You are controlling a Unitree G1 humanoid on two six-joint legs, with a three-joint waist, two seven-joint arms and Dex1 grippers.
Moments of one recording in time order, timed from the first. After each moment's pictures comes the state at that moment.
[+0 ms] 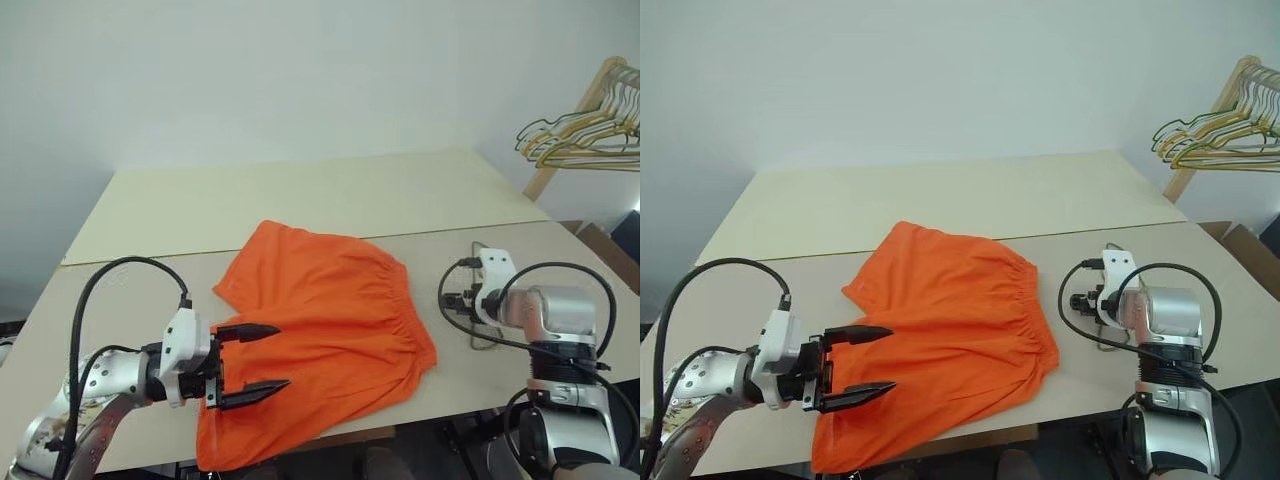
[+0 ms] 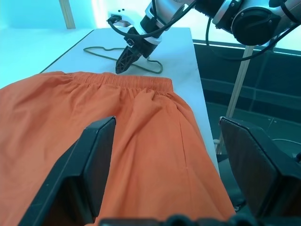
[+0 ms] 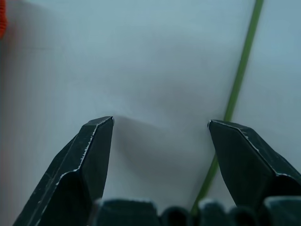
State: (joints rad) left arm 0.21 0.76 0.13 -0.60 -0.65 0.31 -1.07; right arm -0.54 -0.48 -0.22 0.14 0.20 1.32 0.25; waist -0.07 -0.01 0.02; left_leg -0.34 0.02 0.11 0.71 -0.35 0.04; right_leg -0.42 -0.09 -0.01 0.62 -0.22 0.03
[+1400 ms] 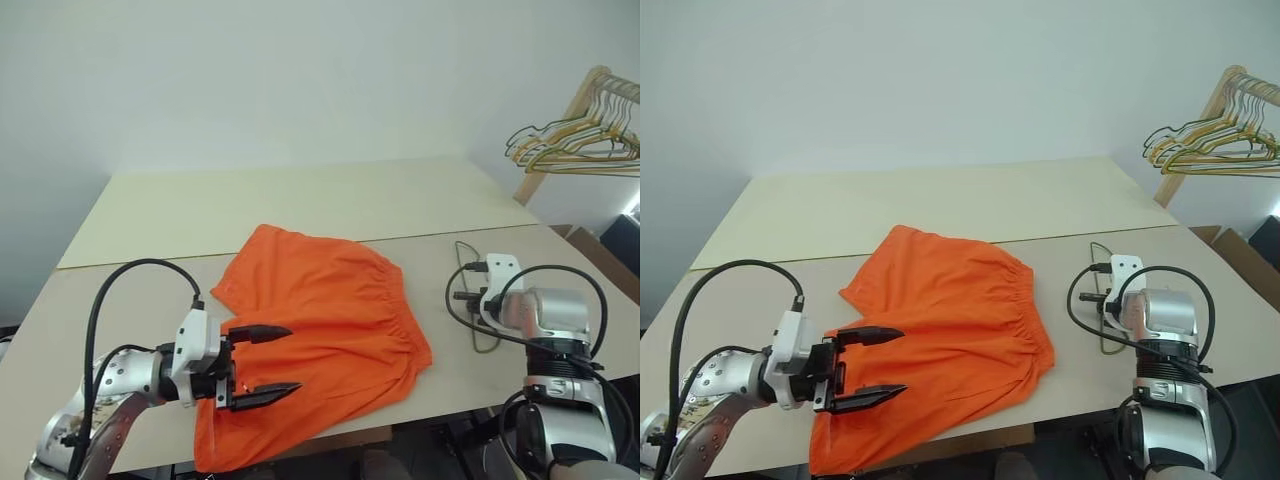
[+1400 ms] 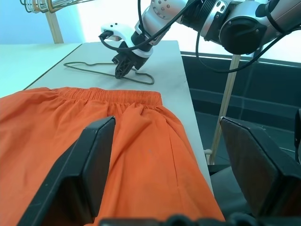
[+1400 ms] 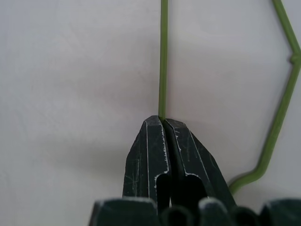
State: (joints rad) left arm 0.17 0.72 0.07 -0.58 -0.65 0.30 -1.09; right arm -0.56 -0.47 -0.22 0.26 0.15 1.23 0.17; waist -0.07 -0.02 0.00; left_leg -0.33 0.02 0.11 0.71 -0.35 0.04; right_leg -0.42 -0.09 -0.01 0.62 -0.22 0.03
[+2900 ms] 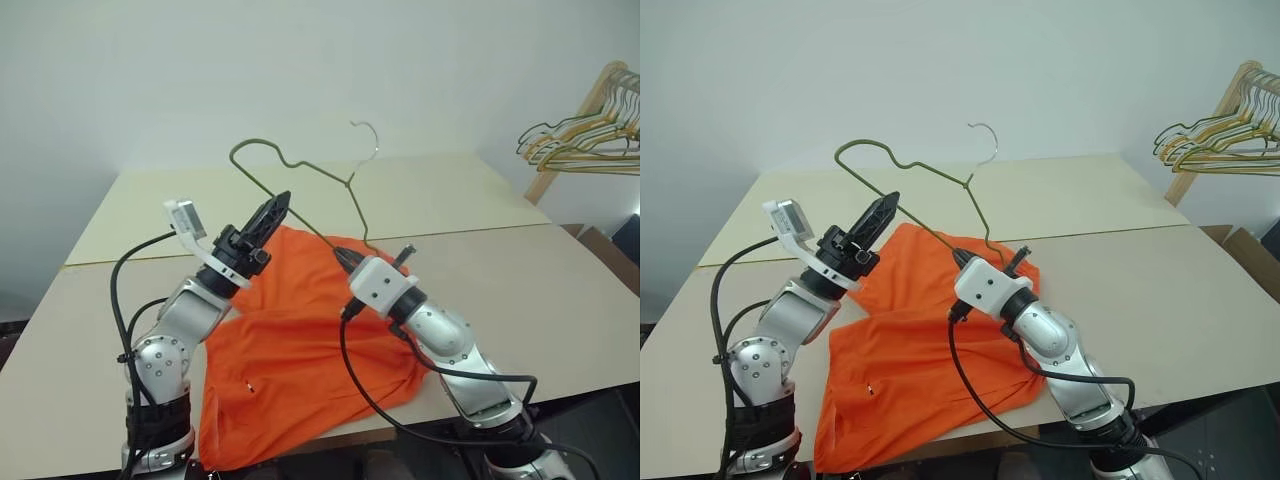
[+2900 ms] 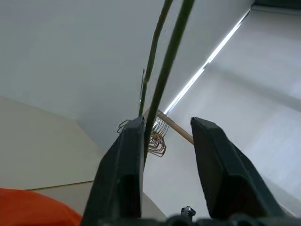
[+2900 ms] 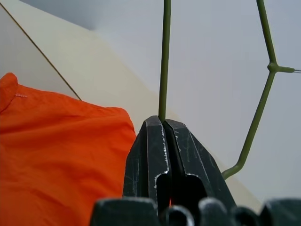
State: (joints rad) left arm -0.29 0.19 0.23 -0.38 -1.29 0.63 -0.21; right arm -0.26 -0.36 0.34 -0.40 -0.23 0.18 0.33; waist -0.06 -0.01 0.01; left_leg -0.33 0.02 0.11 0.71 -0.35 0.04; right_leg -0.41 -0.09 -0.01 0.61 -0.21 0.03
